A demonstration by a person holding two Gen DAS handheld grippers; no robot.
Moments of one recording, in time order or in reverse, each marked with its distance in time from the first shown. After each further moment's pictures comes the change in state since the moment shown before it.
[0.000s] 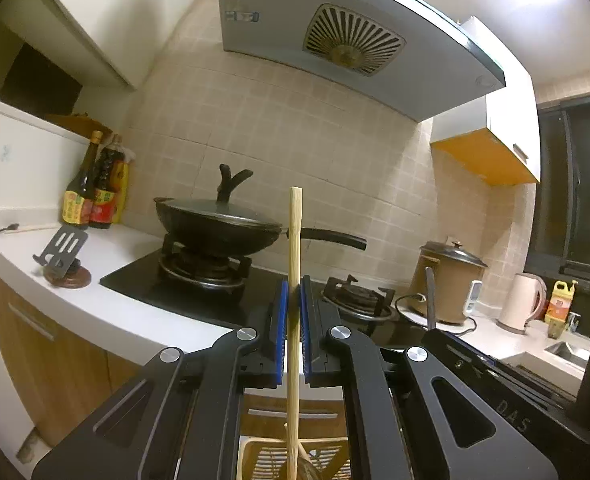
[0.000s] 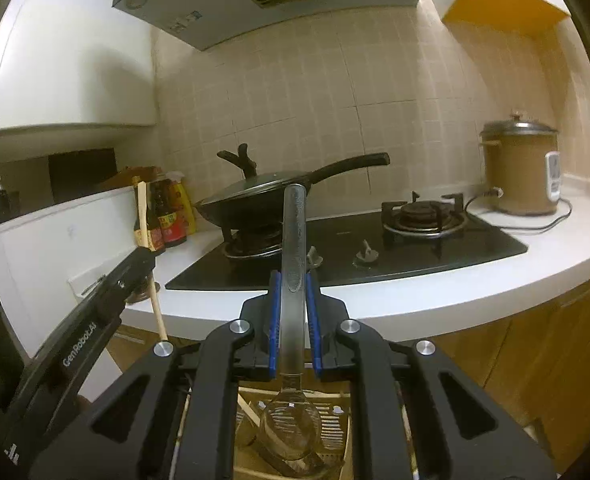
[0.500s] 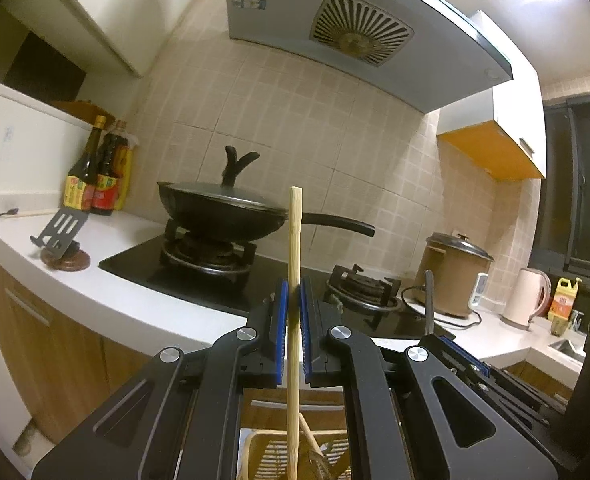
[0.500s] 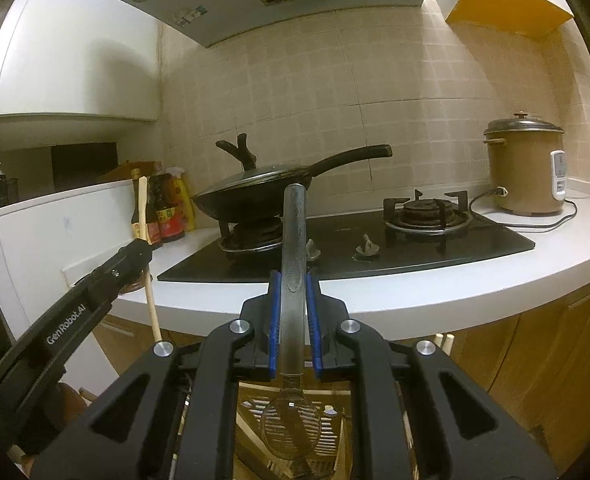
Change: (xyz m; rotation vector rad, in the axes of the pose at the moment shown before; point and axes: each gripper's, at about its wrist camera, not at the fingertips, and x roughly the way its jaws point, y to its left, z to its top) left arm 0.010 0.008 -0.016 -0.011 0.030 0.002; right arm 0.013 -0.004 -0.026 -0.037 -0.016 0.000
